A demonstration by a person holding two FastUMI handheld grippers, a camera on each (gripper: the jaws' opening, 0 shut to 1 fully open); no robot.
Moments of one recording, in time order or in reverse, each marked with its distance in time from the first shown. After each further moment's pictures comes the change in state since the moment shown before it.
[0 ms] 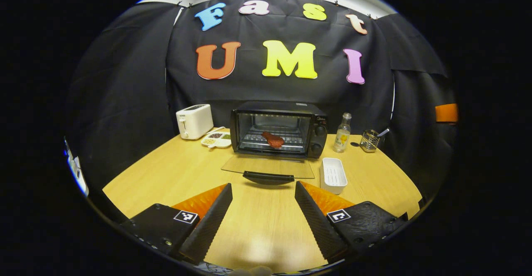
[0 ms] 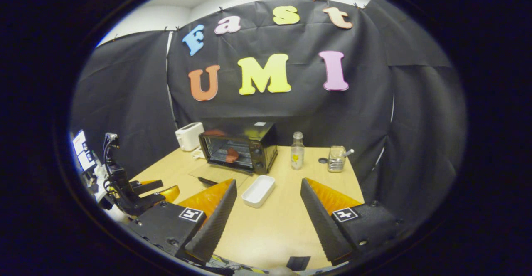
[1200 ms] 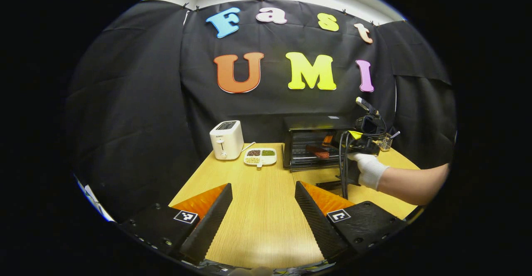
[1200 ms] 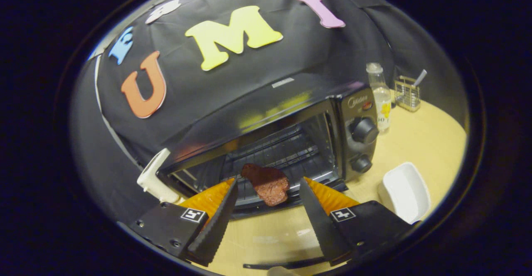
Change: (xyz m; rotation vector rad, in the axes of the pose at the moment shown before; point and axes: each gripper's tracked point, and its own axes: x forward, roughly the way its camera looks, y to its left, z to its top) left arm -0.048 0.215 0.085 0.065 -0.072 -0.029; right arm 0.389 0.220 -0.010 0.393 0.030 -0.138
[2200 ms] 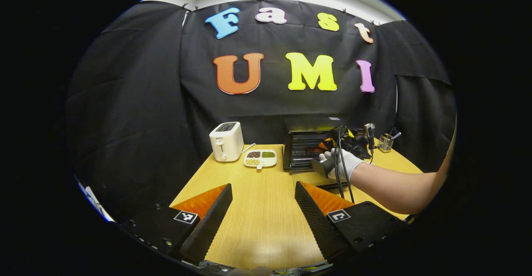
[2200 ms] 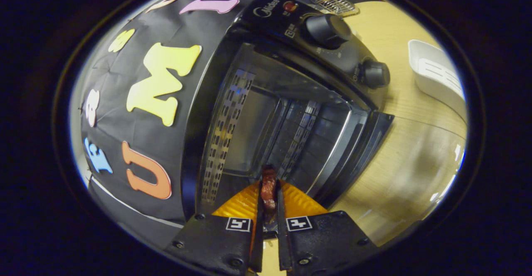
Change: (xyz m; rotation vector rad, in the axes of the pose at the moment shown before) left arm 0.006 0.015 -0.006 -0.005 0.032 0.014; right arm 0.100 0.026 -0.016 0.821 -0.010 0.091
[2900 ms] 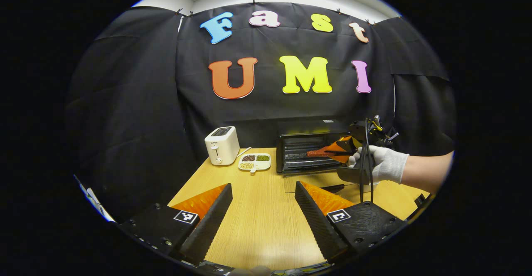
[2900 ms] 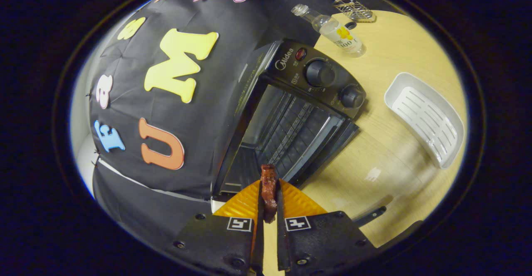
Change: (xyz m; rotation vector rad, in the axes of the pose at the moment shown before) left arm -0.002 -0.033 0.014 0.041 -0.040 -0.011; right arm -0.102 0.000 0.009 -0.030 0.200 0.020
